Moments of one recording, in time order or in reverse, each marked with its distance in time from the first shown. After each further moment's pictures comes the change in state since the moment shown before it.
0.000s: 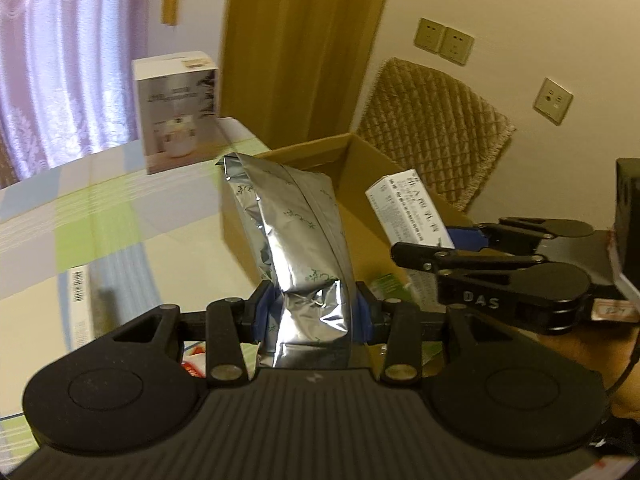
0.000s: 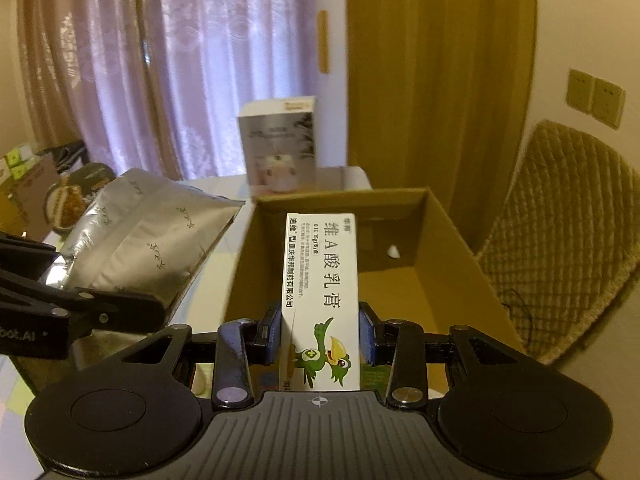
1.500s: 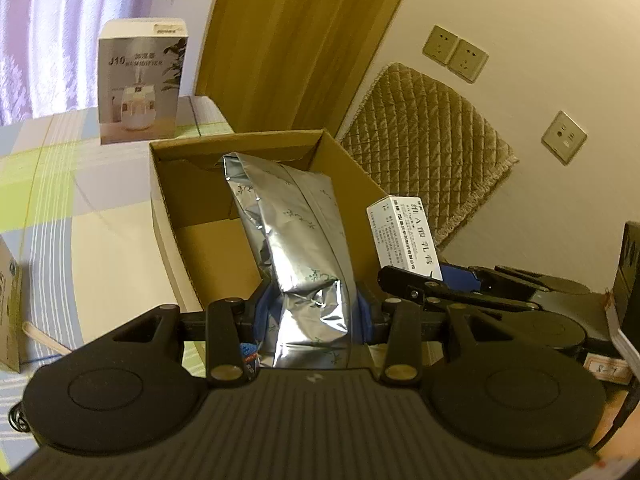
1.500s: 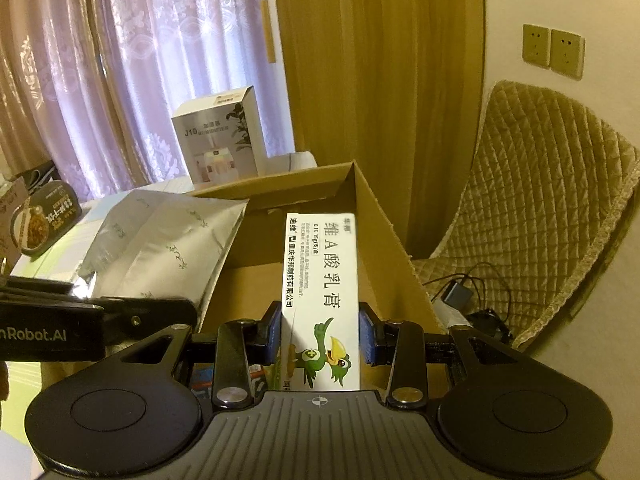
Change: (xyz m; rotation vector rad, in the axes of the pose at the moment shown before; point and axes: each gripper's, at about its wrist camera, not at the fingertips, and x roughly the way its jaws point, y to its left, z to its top) left arm 0.067 -0.031 0.014 -0.181 -0.001 -0.043; right arm 0.014 -0.071 -0.005 0.104 0.029 -0.034
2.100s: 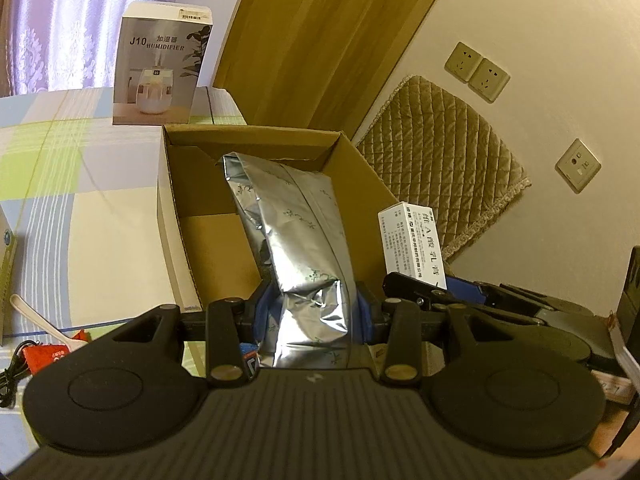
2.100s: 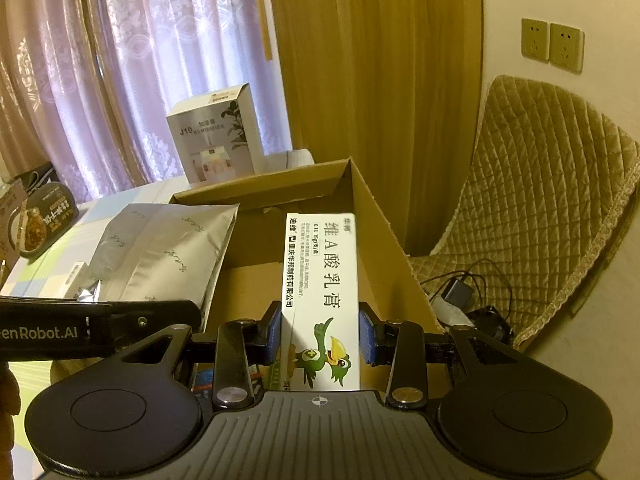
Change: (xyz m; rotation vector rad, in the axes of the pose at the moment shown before) left arm 0.010 0.004 -0.005 -0.091 -0.020 0.011; right arm 0.006 -0.004 0.002 0.011 0.007 -0.002
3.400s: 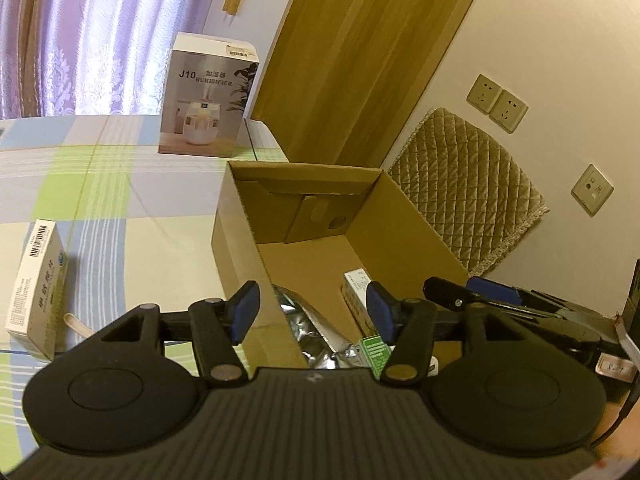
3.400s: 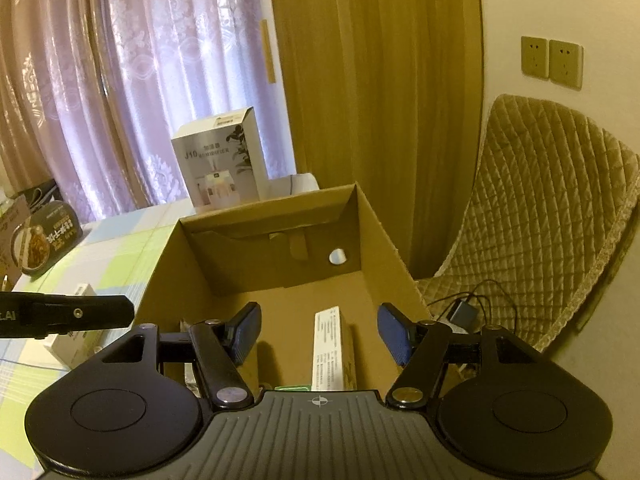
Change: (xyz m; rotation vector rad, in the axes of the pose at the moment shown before) left arm -0.037 0.035 0.004 -0.005 -0.089 0.067; right arm 0.000 0.003 0.003 0.003 -0.076 0.009
